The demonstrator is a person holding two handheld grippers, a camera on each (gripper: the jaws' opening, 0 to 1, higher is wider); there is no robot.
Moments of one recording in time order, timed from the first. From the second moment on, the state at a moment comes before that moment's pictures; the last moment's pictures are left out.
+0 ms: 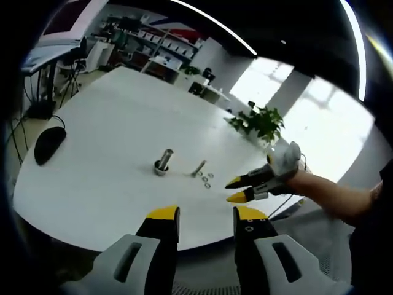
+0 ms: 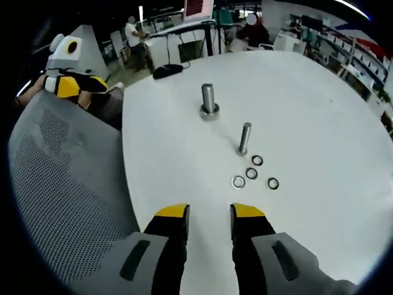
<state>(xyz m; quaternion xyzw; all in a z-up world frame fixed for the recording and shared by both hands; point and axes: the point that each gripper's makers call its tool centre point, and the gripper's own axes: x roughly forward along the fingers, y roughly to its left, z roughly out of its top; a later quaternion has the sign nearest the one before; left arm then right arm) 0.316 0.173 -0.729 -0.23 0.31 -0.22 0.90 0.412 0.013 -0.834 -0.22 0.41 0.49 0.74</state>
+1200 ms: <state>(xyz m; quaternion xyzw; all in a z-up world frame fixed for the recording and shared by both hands) 0.320 0.173 -0.729 -0.22 0.31 -0.24 0.89 0.451 0.028 -0.867 -0.28 0.43 0.47 0.72</state>
